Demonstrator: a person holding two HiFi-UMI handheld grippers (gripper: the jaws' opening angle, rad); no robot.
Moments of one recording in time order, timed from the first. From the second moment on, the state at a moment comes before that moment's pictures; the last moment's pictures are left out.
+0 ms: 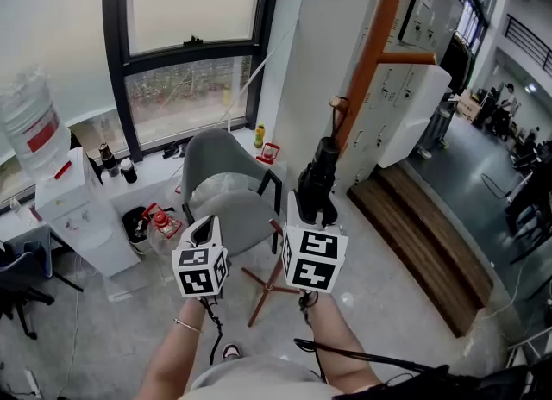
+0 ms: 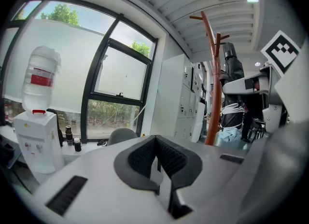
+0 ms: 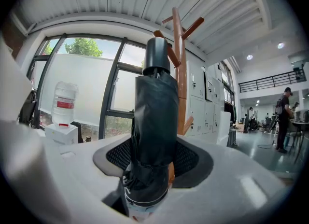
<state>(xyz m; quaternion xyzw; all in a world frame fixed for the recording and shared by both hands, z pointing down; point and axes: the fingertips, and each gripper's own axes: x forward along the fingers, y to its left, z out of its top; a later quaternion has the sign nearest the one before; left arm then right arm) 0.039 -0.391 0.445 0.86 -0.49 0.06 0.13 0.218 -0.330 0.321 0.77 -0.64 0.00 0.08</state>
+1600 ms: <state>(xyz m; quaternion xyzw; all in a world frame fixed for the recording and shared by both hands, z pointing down) -0.045 -0.346 0.440 0.80 -0.58 0.05 0.12 0.145 -0.315 0.309 0.68 -0.73 -0.02 0.05</state>
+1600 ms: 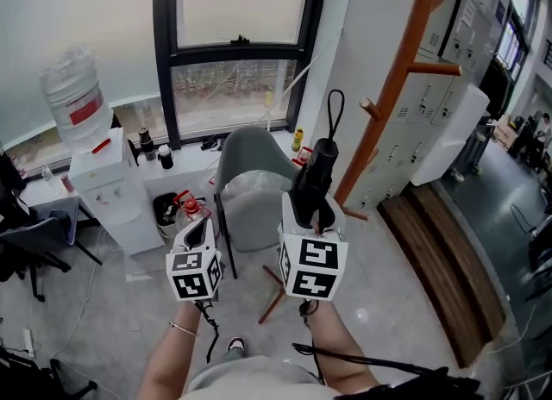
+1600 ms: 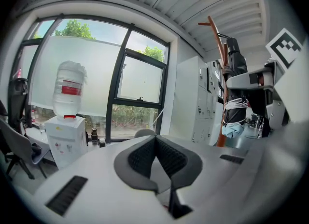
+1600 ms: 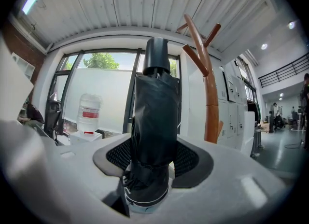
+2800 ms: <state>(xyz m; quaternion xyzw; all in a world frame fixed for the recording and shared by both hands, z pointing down) -0.135 -0.292 0.492 0.72 -0.67 0.07 0.15 0.077 -0.300 0.434 0.57 -0.82 0.05 0.10</state>
